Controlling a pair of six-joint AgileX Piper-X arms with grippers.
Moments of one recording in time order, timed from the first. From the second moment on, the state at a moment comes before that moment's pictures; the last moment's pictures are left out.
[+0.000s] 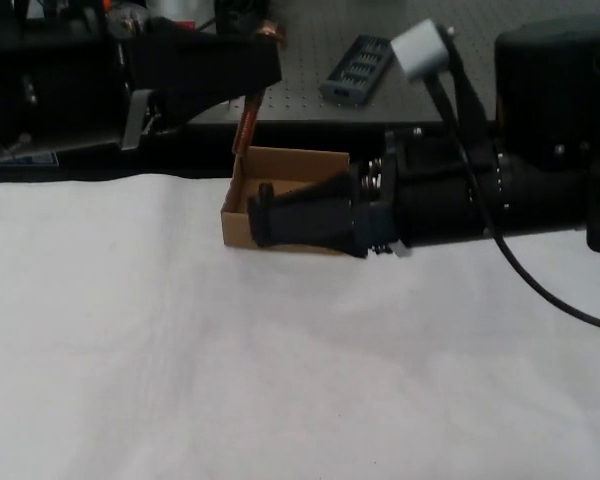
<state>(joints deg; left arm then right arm) -20.8 66.8 -51.2 -15.0 46.7 -27.4 41.4 78.6 -52.7 -1.8 -44.8 18.1</state>
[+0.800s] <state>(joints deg) -20.8 66.4 -51.2 -15.6 49.3 -28.3 41.2 78.7 -52.7 -9.6 -52.1 28.1</state>
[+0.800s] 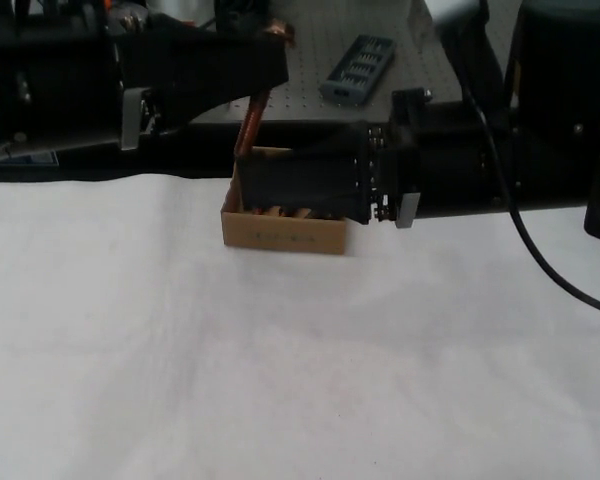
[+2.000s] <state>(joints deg) -20.7 66.2 -50.9 -15.6 46.5 -30.4 41.6 78.7 -52.7 -9.8 -54.7 26.2</state>
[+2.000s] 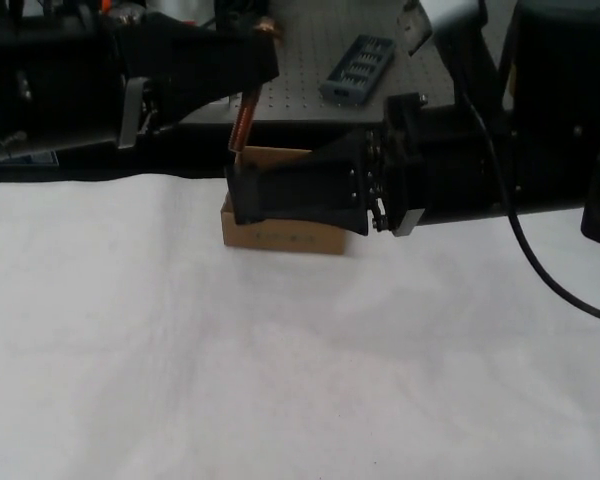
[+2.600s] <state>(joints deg) -20.7 66.2 -50.9 -15.6 46.5 -33.7 41.6 78.7 -52.7 -13.6 -54.1 26.2</state>
